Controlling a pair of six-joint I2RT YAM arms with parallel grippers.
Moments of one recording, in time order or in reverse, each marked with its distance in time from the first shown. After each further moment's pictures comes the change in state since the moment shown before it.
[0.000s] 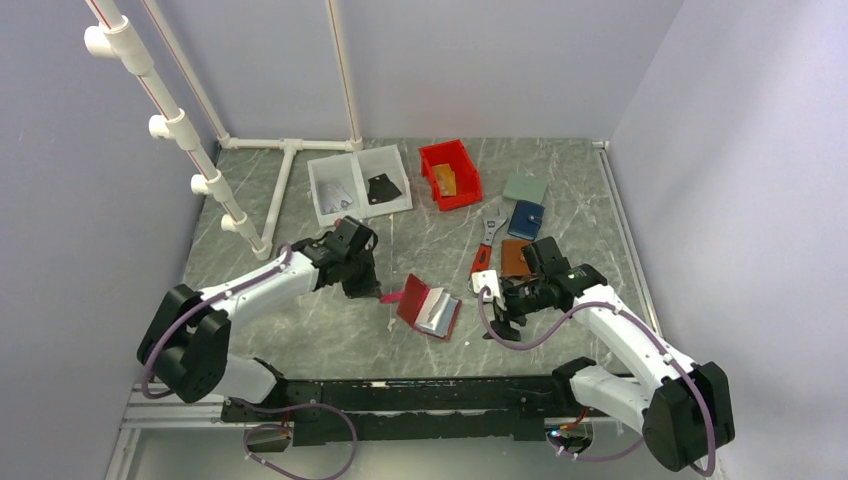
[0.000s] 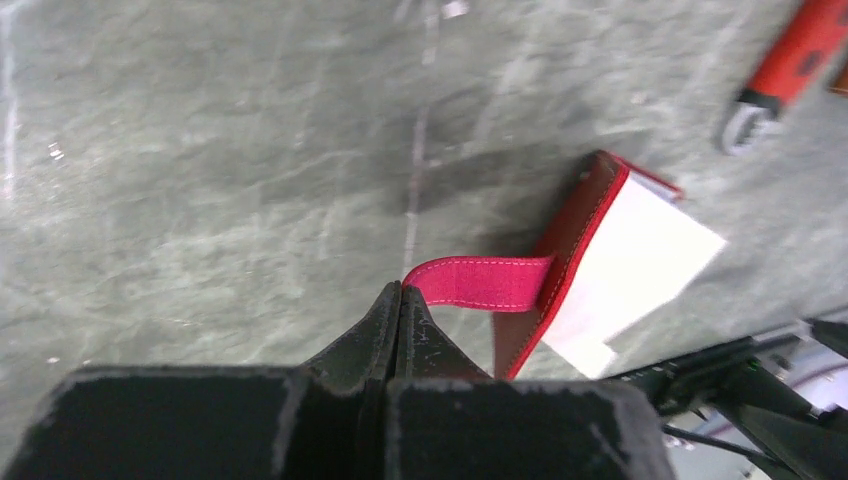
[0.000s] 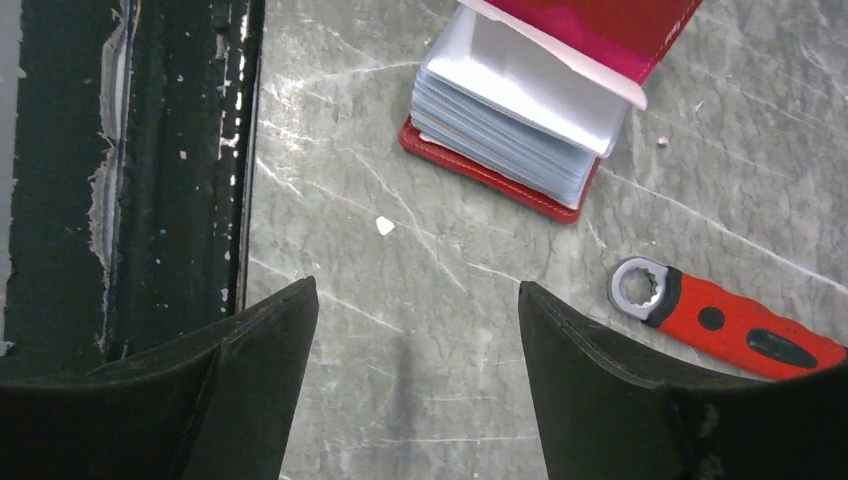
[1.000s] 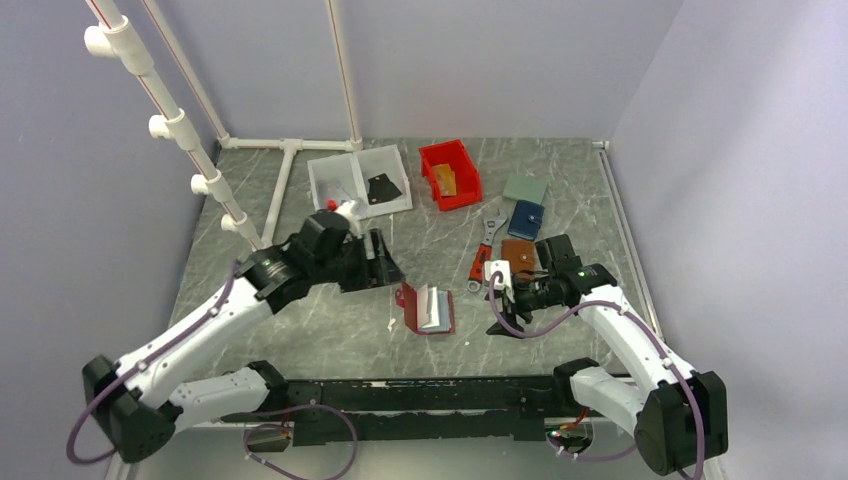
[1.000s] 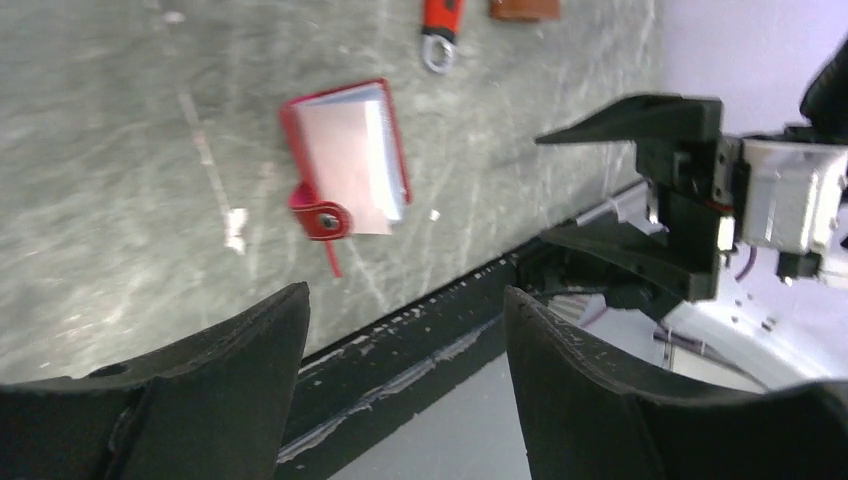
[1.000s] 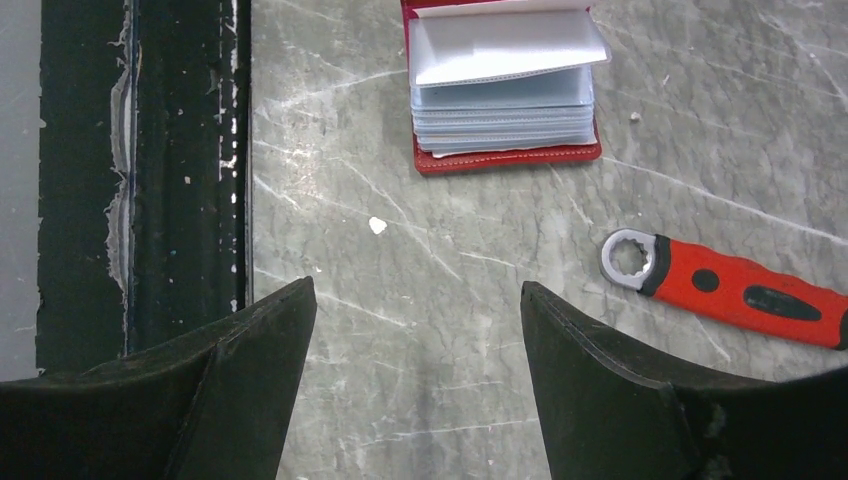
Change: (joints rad) left arm -0.075 -0.376 0.089 -0.126 0.064 0.000; right arm -0.116 -0.014 0.000 -0.024 -0.086 0.029
